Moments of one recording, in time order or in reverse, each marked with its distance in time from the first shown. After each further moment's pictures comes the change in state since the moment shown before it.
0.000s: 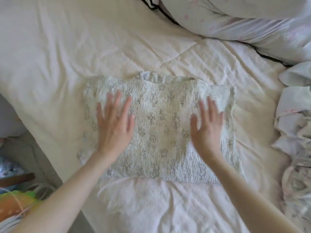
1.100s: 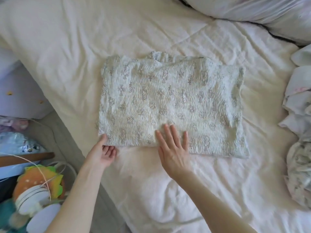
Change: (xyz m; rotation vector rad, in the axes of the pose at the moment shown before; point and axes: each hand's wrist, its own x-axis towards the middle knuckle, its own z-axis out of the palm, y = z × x) left_hand -0.127 -0.045 -0.010 -1.529 0.073 -1.711; right_hand -0.144 -0.049 0.029 -0.181 -0.506 -0.288
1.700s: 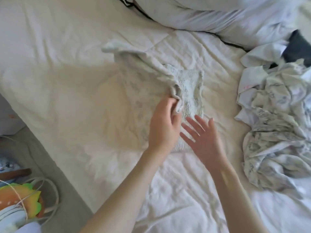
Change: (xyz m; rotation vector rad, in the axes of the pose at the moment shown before) left_hand -0.160 -0.116 0.178 0.789 -0.563 1.470; right_hand -0.034 0.115 -0.115 1.981 0.318 0.763
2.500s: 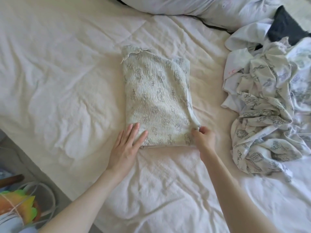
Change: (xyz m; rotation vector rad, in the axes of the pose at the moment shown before) left_hand -0.075 -0.118 -0.028 0.842 -0.565 0.284; right_hand 0.039 0.016 -0.072 -0.787 0.522 -0.076
